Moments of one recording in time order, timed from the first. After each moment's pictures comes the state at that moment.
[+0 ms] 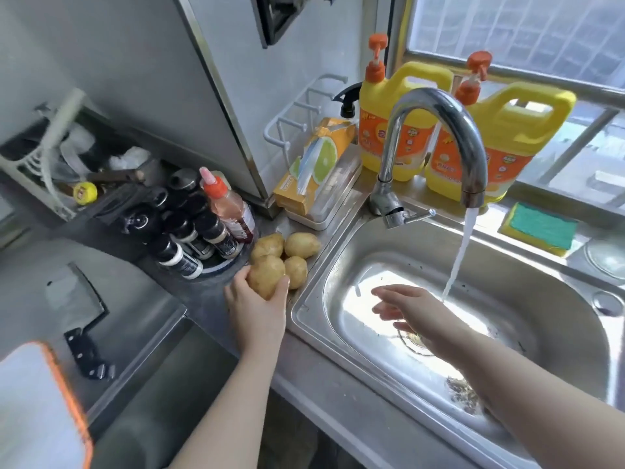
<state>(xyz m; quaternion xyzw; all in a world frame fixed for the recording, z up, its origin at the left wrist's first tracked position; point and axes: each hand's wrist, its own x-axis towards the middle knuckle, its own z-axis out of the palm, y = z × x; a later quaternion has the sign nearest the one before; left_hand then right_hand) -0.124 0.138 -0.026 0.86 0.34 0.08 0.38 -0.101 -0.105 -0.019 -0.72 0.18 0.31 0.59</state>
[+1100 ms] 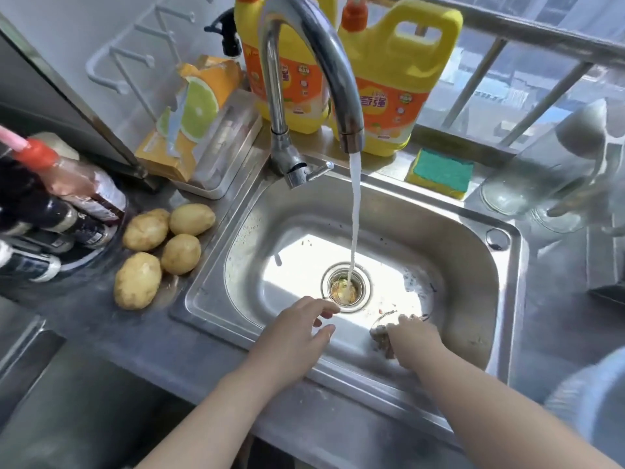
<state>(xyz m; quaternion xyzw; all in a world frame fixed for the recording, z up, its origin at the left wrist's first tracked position) -0.156 0.002 -0.044 0.87 -0.11 -0.31 0.37 -0.180 -0.242 -0.167 -0.89 -0.01 0.44 -0.09</state>
